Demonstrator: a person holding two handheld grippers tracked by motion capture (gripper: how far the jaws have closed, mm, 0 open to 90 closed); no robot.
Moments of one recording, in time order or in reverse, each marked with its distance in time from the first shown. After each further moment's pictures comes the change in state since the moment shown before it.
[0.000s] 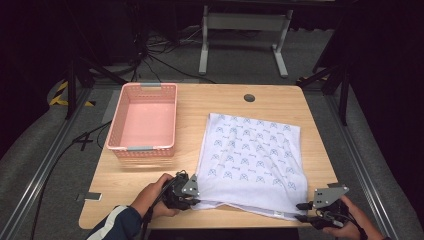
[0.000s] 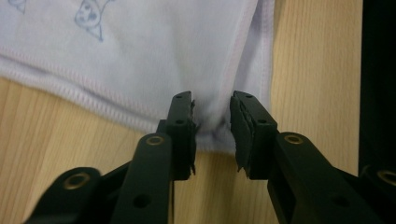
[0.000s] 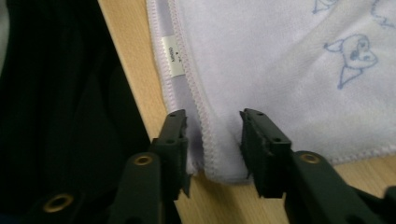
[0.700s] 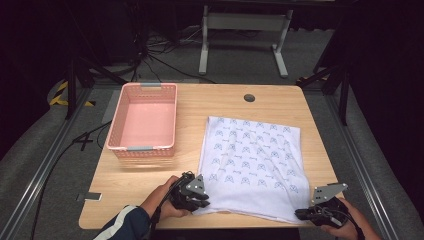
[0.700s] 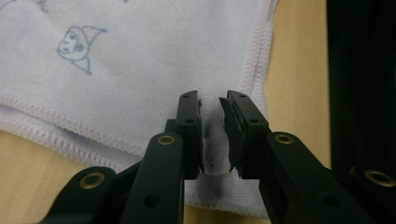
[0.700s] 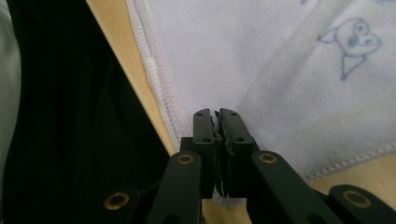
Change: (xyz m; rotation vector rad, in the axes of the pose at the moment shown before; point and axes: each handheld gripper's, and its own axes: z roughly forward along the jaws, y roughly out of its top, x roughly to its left) left arm -0.008 0.012 0.021 -0.097 -0.125 -0.035; right arm 0.001 0.001 0.000 0.040 0.036 0.175
